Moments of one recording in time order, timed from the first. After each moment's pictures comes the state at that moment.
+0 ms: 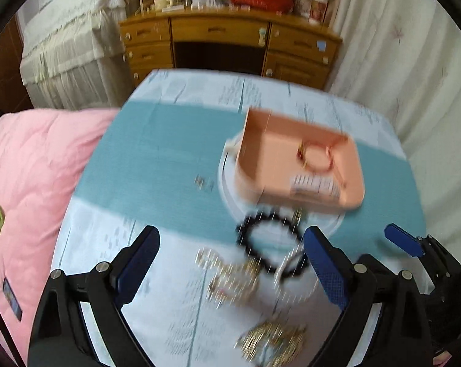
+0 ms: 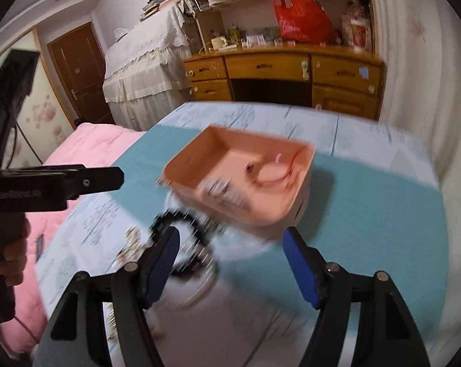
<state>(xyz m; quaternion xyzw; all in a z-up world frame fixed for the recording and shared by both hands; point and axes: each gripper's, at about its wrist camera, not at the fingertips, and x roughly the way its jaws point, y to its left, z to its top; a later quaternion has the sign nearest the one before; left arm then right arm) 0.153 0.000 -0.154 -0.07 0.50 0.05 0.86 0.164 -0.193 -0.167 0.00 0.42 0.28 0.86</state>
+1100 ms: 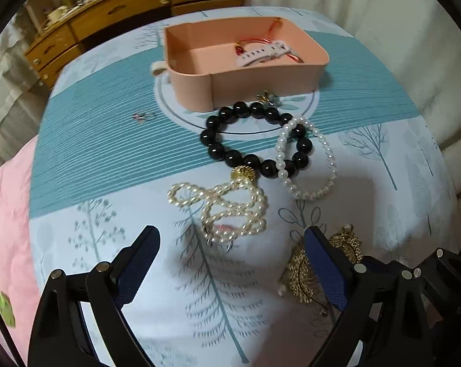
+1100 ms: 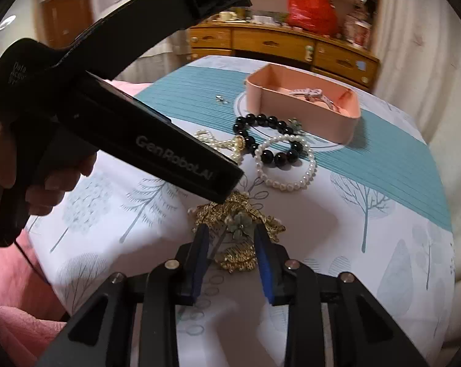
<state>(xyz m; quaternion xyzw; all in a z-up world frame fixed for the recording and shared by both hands) 0.131 -0.012 -0.226 0.08 0.57 -0.14 0.81 0.025 -0.091 -0.205 -0.10 0.44 0.19 0.87</state>
